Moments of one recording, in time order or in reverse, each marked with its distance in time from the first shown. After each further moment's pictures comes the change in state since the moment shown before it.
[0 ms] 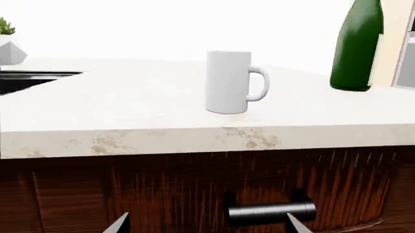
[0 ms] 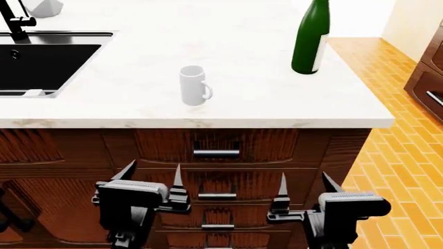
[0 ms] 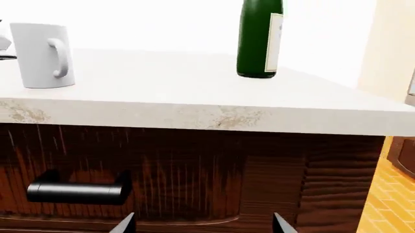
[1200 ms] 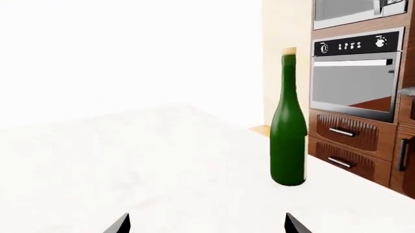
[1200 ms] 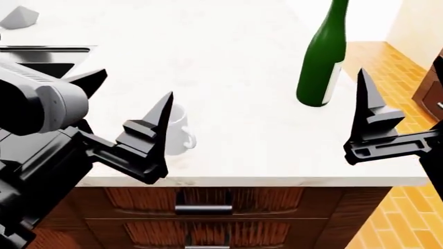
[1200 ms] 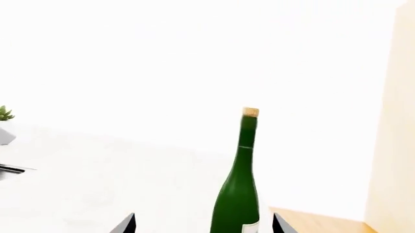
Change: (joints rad) left arm -0.945 -0.428 -0.239 0.398 -1.834 -0.864 -1.001; right arm 0.696 0.479 0.596 -0.632 1.382 0.967 0.577
